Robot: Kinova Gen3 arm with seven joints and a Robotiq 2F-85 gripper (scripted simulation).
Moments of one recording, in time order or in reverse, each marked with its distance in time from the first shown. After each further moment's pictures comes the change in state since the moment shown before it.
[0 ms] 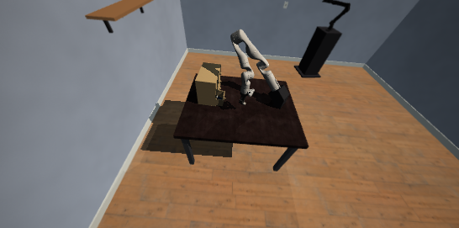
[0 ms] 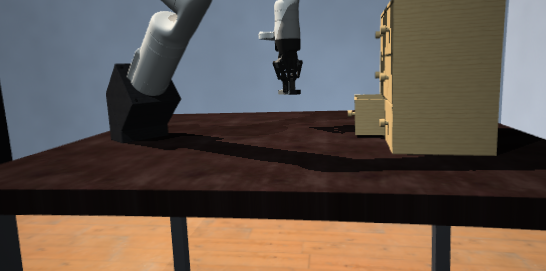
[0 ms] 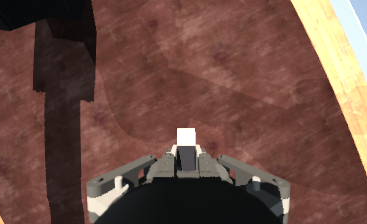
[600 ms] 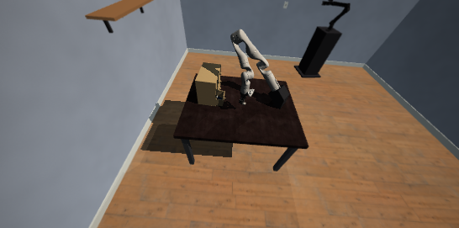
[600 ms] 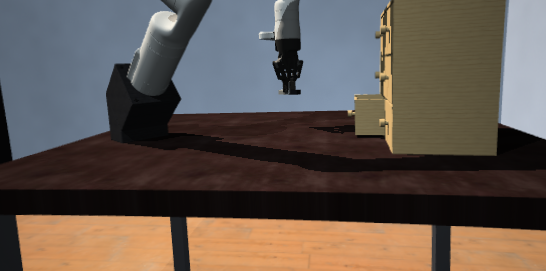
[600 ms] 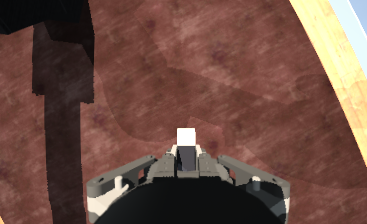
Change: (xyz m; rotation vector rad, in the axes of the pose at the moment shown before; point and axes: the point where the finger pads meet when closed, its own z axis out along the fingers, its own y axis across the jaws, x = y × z) arm -0.001 0.000 0.000 0.000 0.000 0.023
